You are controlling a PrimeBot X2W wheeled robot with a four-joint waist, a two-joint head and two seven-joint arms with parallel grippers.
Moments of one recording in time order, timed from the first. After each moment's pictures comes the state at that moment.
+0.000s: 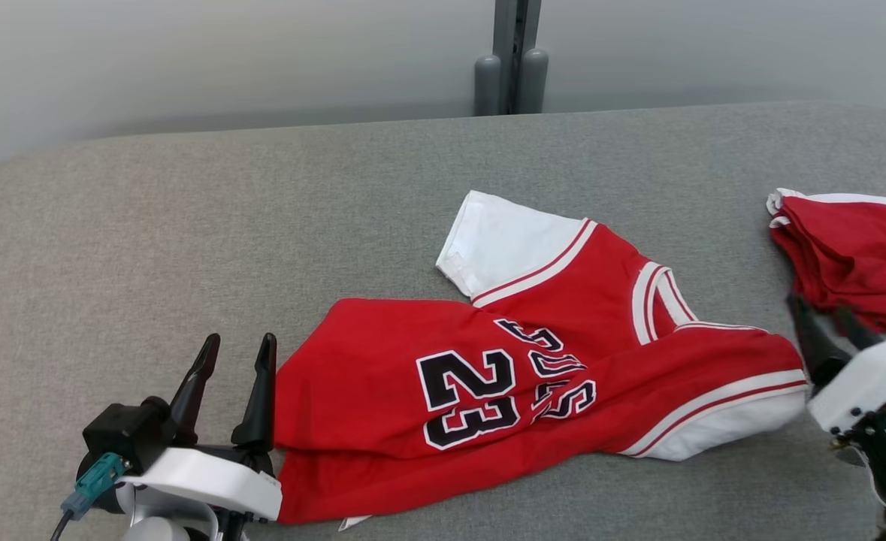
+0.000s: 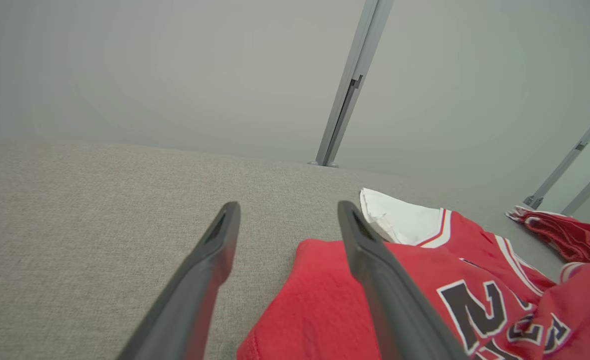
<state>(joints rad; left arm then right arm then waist) -0.10 0.19 -0.23 0.21 -0.50 -0.01 -0.23 -0.21 -0.07 -0.25 0.09 0.44 0.13 0.44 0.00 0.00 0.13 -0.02</state>
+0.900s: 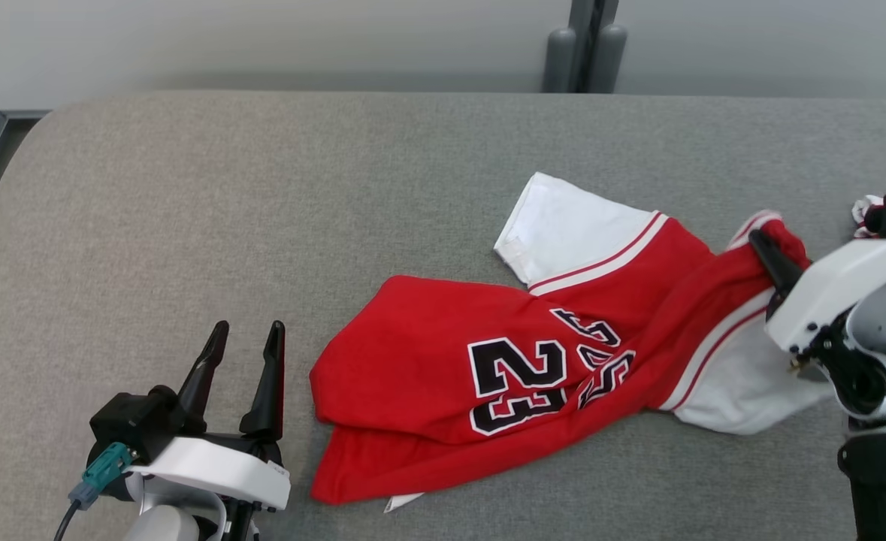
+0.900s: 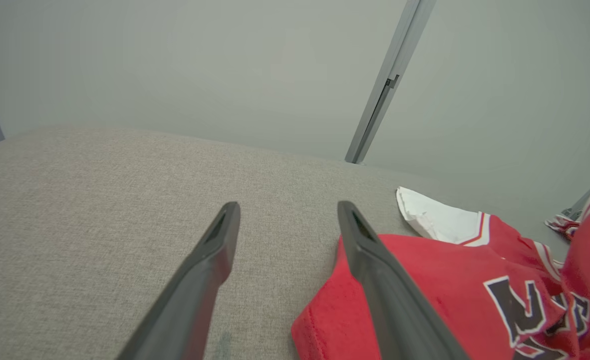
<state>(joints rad) -0.13 0.18 -0.24 0.22 -0.51 -0.01 -0.24 -0.43 -0.10 -0.12 0.23 0.45 0.13 0.56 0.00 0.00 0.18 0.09</state>
